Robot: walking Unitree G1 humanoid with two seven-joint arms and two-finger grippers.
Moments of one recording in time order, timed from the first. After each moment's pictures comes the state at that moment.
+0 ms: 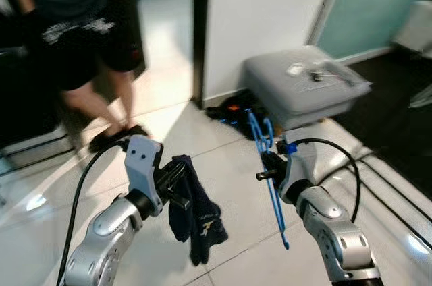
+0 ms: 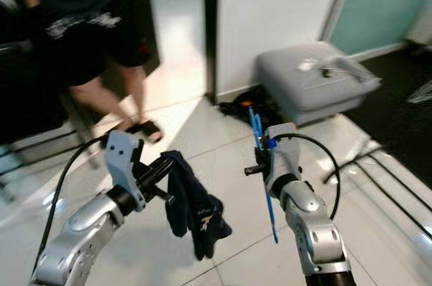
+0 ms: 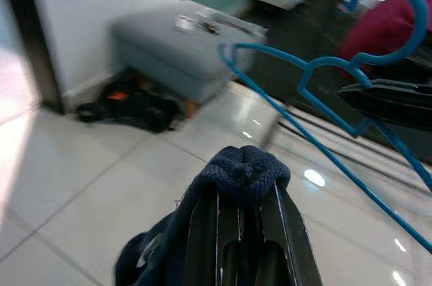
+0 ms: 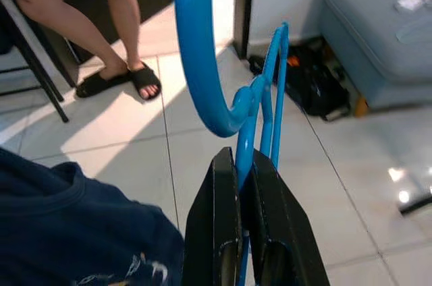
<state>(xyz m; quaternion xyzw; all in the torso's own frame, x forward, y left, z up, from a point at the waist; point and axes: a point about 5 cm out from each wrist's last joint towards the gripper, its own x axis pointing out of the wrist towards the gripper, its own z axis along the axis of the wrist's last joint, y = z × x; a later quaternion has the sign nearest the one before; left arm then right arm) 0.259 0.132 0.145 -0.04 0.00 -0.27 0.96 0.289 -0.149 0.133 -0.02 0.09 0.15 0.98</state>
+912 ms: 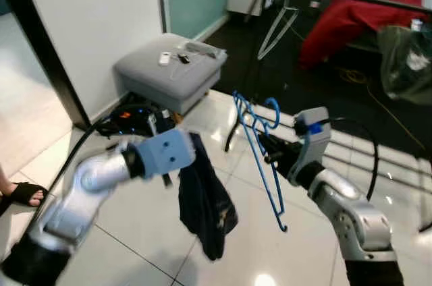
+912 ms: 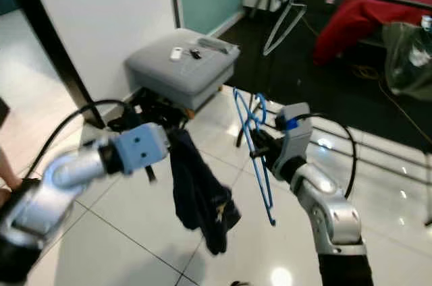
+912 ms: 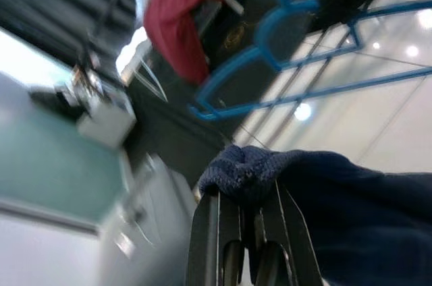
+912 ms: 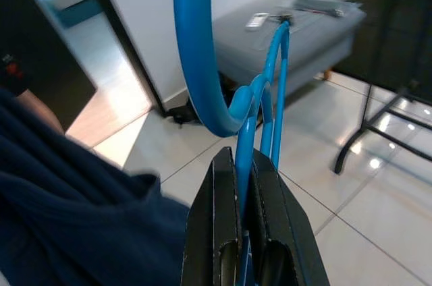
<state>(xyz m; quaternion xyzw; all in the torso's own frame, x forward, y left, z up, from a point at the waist) 0.285 0.132 0.233 0.41 -0.20 -0.36 0.81 0.300 -0.160 0.175 0.06 0.04 0.24 0.97</state>
